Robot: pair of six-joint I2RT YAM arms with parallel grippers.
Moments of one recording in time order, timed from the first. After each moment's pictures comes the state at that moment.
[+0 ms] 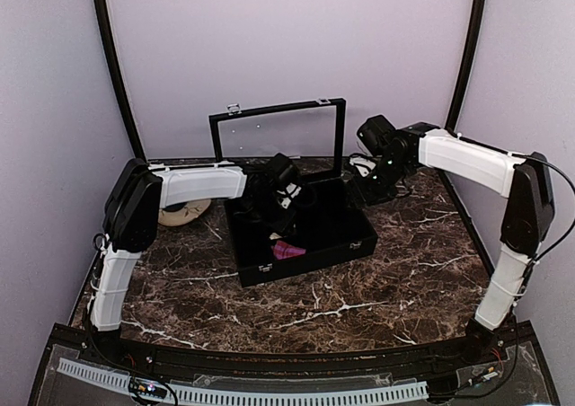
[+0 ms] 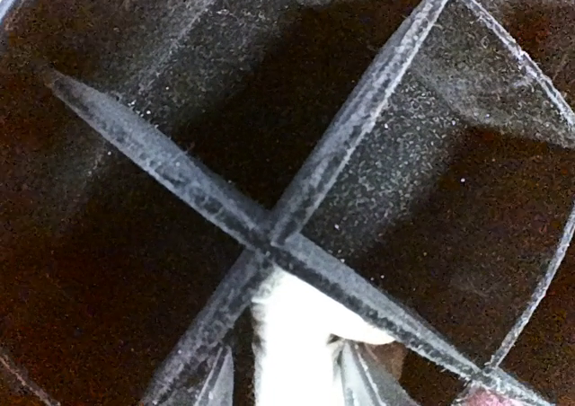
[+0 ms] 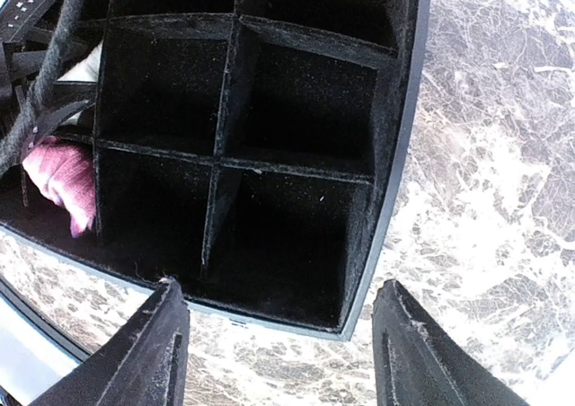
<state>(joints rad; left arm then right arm) -0.78 2.26 1.85 -0.75 -0.01 -0.15 0.57 1.79 1.57 -0.95 -0.09 0.17</state>
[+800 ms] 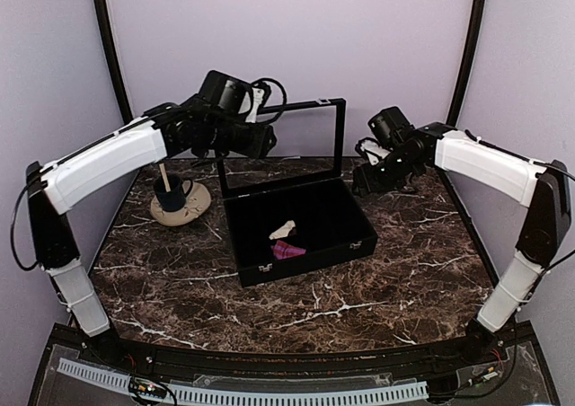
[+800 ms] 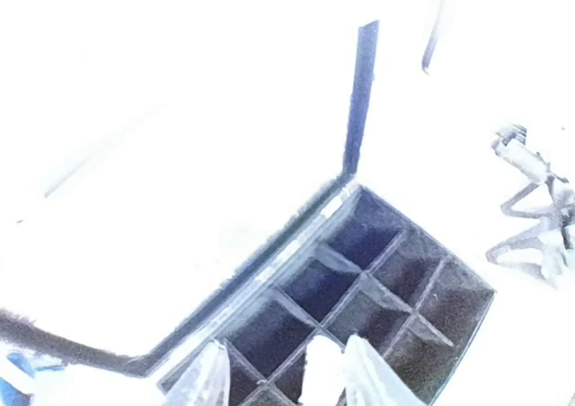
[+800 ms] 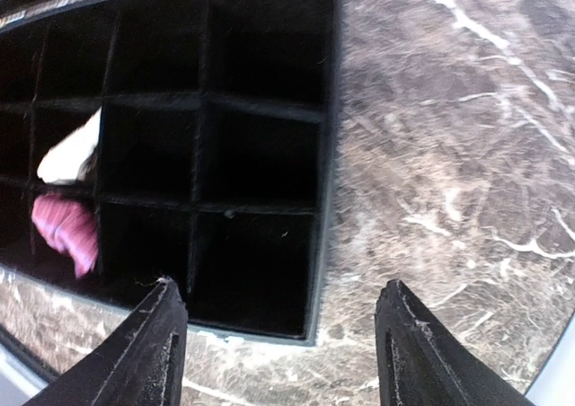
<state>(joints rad) -0.78 1.81 1.85 -0.63 -0.21 -0.17 0.57 1.68 1.50 -0.83 0.04 0.21</state>
